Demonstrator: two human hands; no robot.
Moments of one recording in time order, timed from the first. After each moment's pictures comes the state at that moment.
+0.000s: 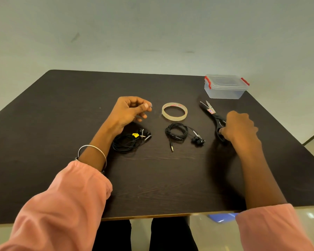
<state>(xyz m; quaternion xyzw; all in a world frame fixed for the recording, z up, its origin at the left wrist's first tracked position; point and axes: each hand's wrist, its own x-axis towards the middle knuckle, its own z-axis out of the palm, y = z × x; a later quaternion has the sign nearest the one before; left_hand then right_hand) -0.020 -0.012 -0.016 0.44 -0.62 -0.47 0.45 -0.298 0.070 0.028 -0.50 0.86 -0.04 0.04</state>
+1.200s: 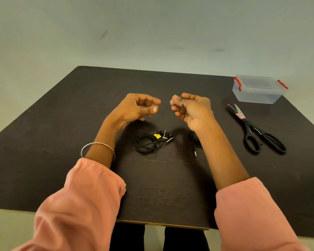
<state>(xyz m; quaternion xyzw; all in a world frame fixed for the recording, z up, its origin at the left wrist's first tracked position) 0.025 -0.013 -0.002 0.48 -0.64 -0.47 0.37 -0.161 -0.001 0.020 -0.33 0.54 -0.55 0.55</state>
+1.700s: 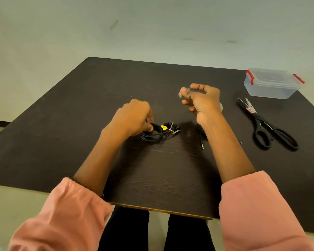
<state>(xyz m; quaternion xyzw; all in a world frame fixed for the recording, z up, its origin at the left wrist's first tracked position) 0.024 0.042 0.007 0.66 -0.74 -0.12 0.07 -0.159 0.001 0.016 -0.39 0.58 -0.55 0.45</state>
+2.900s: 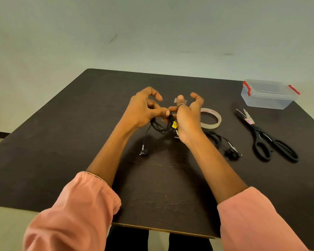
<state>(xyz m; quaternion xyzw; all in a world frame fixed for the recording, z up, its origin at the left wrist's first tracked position) 0.017 0.004 0.010 0.50 -0.67 -0.34 0.43 -0.119 0.001 0.002 -0.38 0.52 -0.59 0.49</state>
